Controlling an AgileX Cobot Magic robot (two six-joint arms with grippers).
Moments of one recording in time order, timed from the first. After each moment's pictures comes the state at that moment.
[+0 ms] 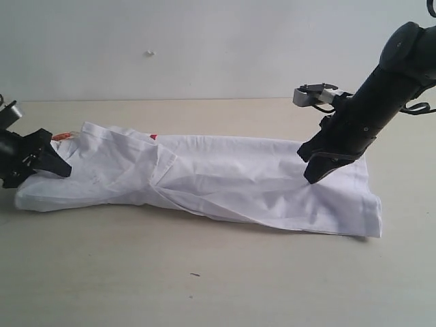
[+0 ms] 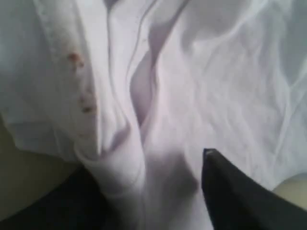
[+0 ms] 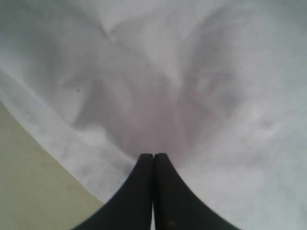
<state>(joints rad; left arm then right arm) 0.20 2.25 -1.46 -0.83 0.99 0.70 -0.02 2.05 -1.39 0.47 0.96 -0.69</state>
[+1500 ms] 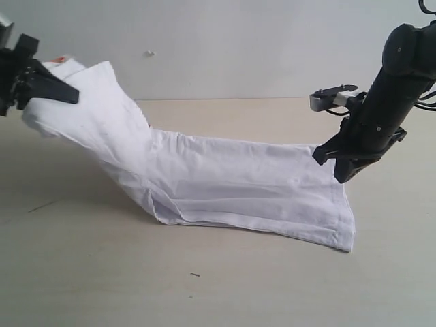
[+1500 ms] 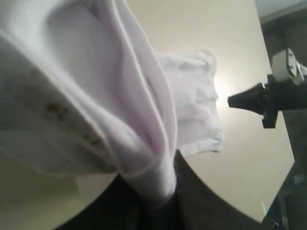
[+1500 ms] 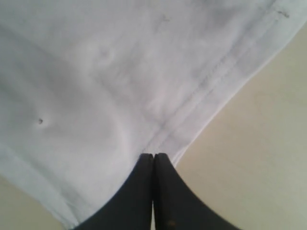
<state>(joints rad) 0.11 1.94 -1.46 -1.06 1.20 0.72 -0.02 2.03 -1.39 0.18 0.92 -0.40</state>
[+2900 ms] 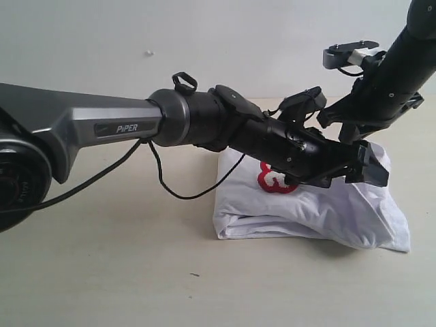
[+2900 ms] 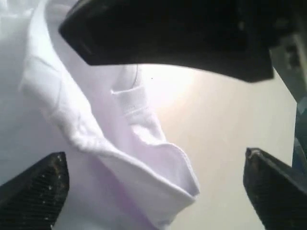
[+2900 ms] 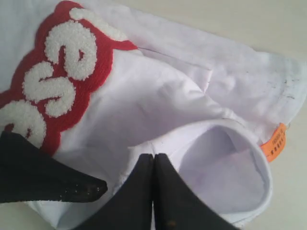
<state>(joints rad) -0.79 2.40 -1.85 -1.28 0.67 0.76 -0.02 1.89 -1.39 0.18 0.88 -0.30</state>
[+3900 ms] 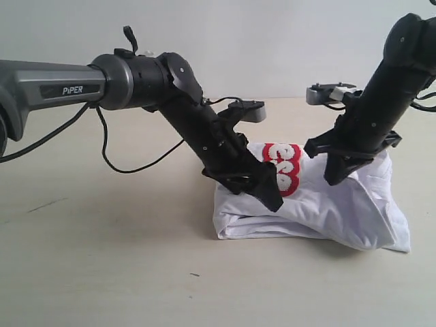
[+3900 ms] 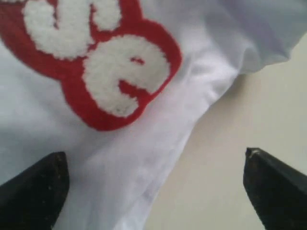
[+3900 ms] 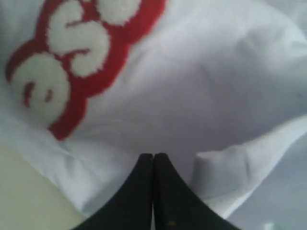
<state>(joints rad) -0.60 2.35 -1.85 -0.71 1.04 0.66 -0.01 2.01 -1.39 0.29 0.99 -0.38</state>
